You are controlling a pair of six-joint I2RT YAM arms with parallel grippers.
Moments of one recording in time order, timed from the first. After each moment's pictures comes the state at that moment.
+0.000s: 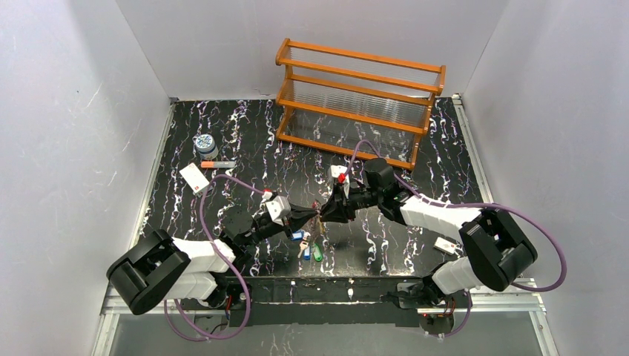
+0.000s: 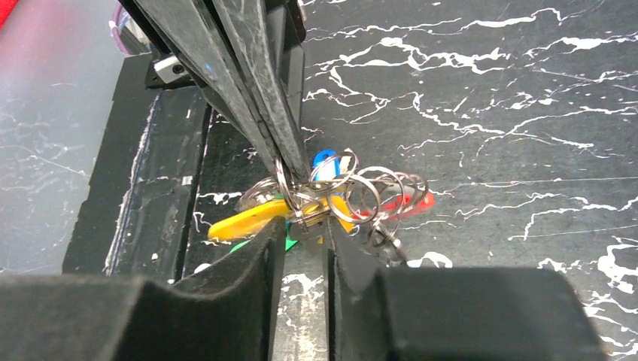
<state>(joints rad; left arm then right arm) -0.77 1.25 0.14 1.22 0.40 -0.05 0.67 1.42 0.66 0.28 -0.97 -0.19</state>
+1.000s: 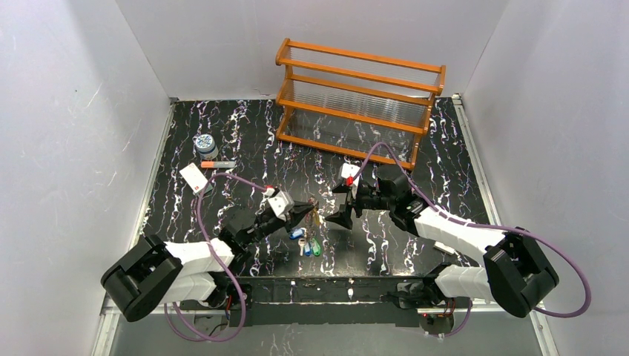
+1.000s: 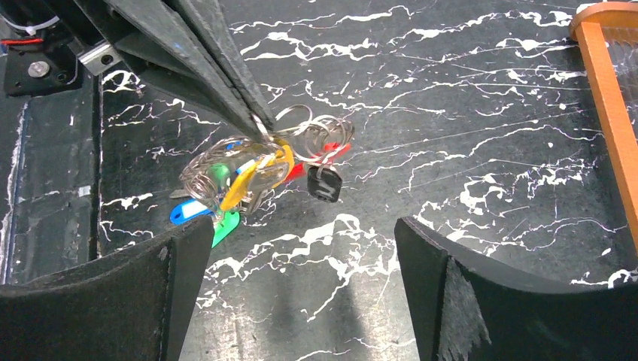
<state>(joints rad) -0.77 1.19 0.15 1.11 0.30 0.01 0.67 1.22 0.57 0.28 -0.68 -0.25</state>
